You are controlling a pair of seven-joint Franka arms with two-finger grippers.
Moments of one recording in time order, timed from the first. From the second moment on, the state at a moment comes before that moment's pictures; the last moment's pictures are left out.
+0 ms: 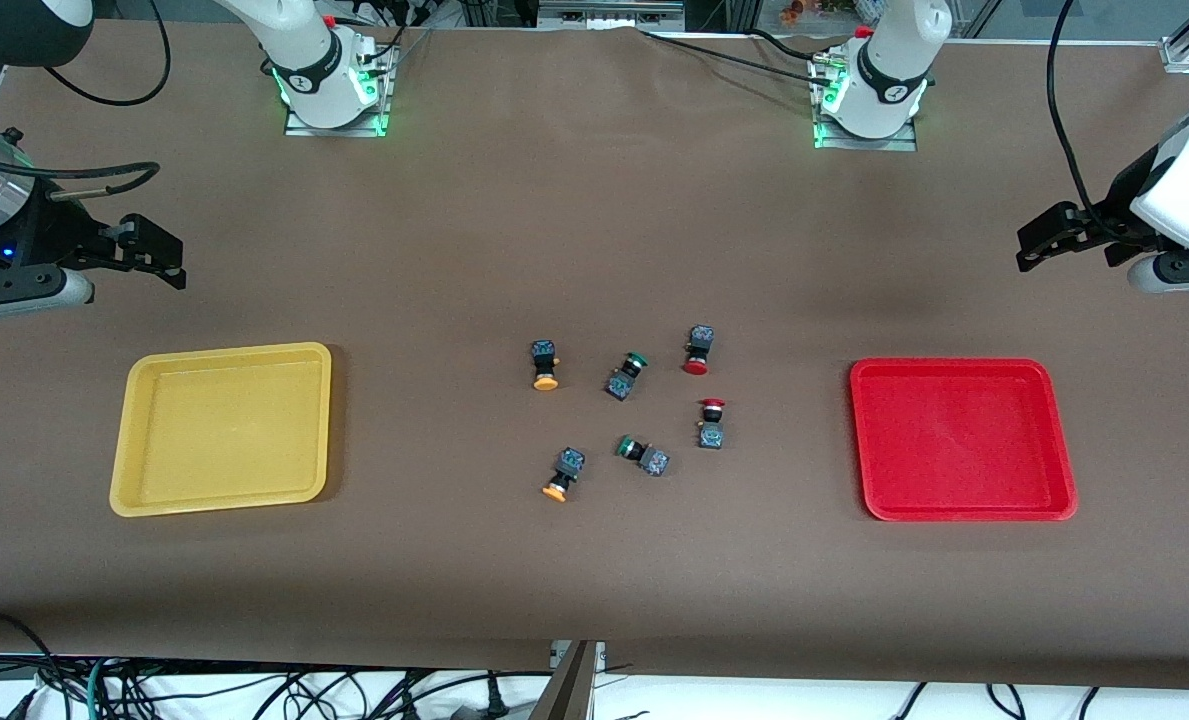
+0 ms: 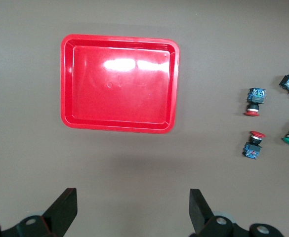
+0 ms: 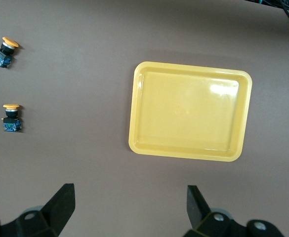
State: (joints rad) left arm -0.03 0.03 -0.02 -1.58 0.02 1.57 -0.14; right arm 0.21 0.13 -0.12 -1.47 0.01 1.62 -0.09
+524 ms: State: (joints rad) left arm -0.03 0.03 -0.02 -1.58 0.02 1.57 -0.14; right arm 0.21 0.14 -0.13 -1.47 0.02 1.62 -0.09
